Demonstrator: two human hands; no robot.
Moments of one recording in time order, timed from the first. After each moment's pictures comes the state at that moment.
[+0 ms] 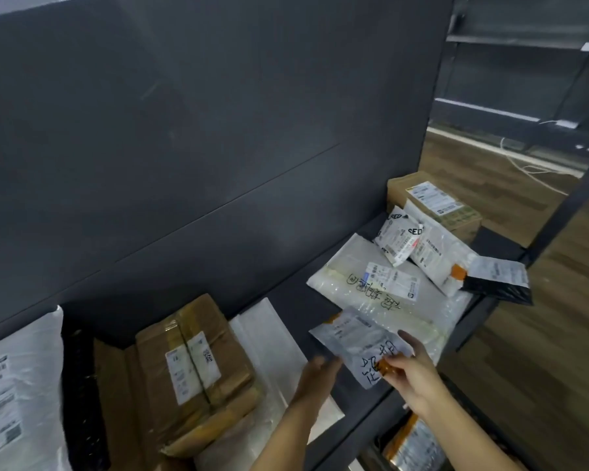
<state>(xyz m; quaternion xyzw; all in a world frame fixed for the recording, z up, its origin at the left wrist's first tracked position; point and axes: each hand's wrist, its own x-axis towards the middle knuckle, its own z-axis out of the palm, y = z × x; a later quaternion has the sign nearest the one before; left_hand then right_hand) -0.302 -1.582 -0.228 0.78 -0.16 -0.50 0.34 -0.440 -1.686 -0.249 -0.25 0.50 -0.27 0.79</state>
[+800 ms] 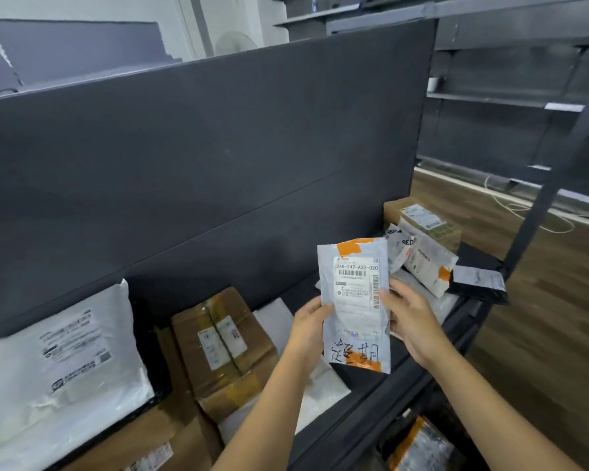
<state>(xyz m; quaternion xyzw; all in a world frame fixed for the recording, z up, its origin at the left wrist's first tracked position) -0.301 -1.540 -0.127 0.57 -0.20 -0.49 0.63 -0.446 -1.631 -0.116 -0.56 0.32 -0.34 0.69</state>
